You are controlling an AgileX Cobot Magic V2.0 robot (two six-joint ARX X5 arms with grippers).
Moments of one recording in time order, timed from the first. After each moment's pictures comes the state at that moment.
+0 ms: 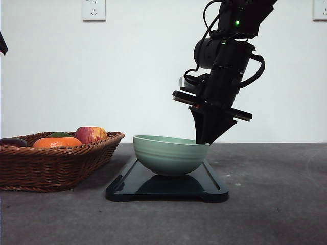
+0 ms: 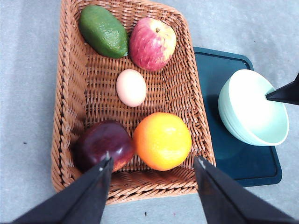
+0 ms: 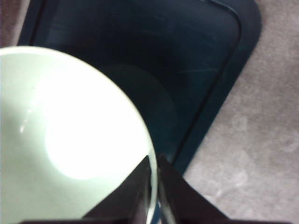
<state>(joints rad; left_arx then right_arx) -0.05 0.90 0.89 -0.72 0.29 -0.20 0.43 2.05 1.65 -0.84 -0.25 0.11</state>
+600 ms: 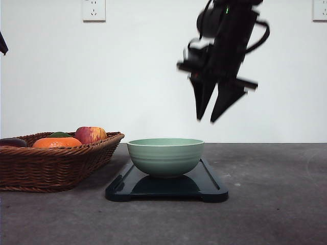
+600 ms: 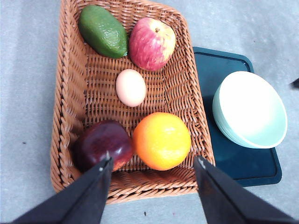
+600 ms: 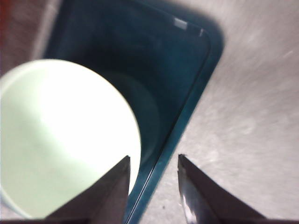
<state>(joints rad) -0.05 0.90 0.89 -0.72 0.29 -0.20 0.43 1.95 1.74 -0.96 -0.16 0.12</state>
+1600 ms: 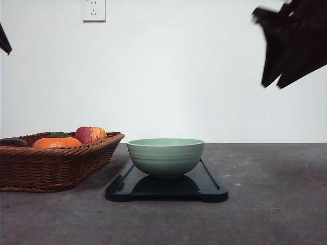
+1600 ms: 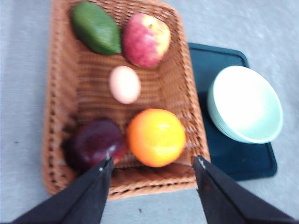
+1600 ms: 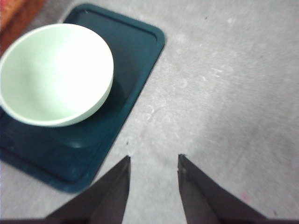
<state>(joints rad) -0.09 0.90 0.89 -0.72 0.29 -0.20 0.45 1.09 0.87 -0.53 0.00 0.09</state>
